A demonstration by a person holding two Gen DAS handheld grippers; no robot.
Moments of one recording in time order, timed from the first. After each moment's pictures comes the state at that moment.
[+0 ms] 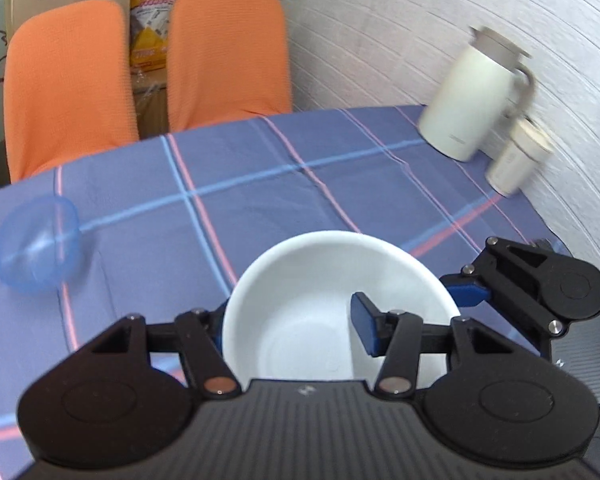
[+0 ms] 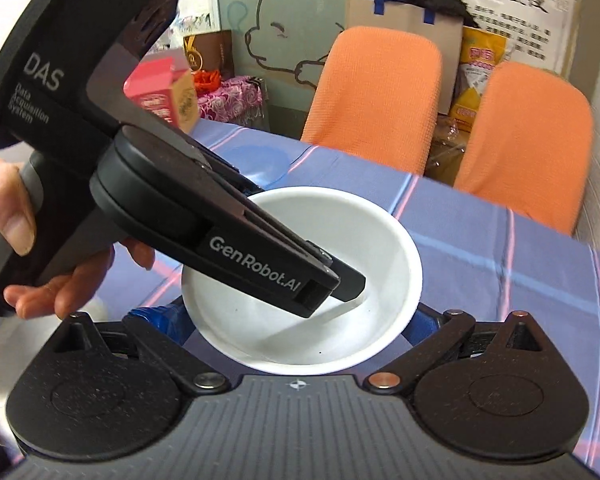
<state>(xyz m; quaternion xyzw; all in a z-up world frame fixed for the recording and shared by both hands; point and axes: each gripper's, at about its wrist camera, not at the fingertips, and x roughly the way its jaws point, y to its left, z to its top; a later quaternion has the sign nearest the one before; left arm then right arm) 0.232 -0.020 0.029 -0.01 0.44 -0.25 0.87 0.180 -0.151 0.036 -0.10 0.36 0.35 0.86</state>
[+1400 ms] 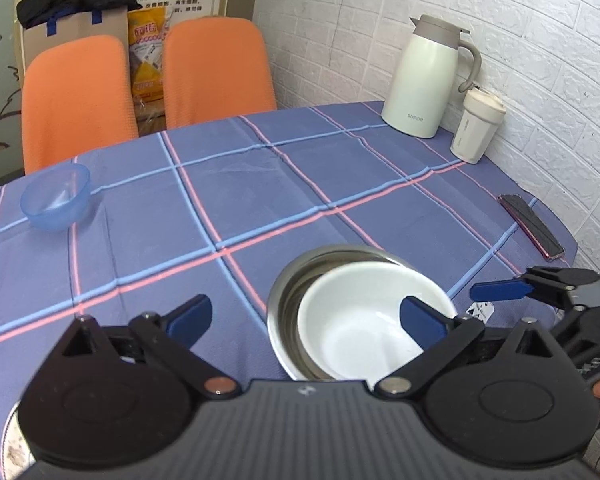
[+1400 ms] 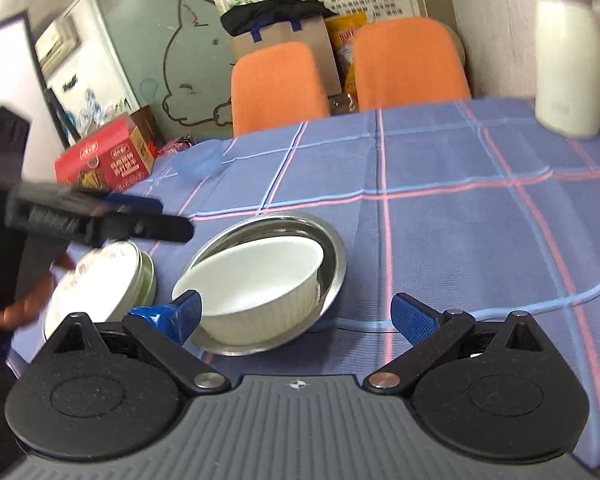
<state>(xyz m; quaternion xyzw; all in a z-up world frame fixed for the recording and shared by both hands) 0.119 -0.021 0.027 0.02 0.38 -0.24 0.89 0.074 -0.264 -0.018 0.08 0.37 0.24 0.90</state>
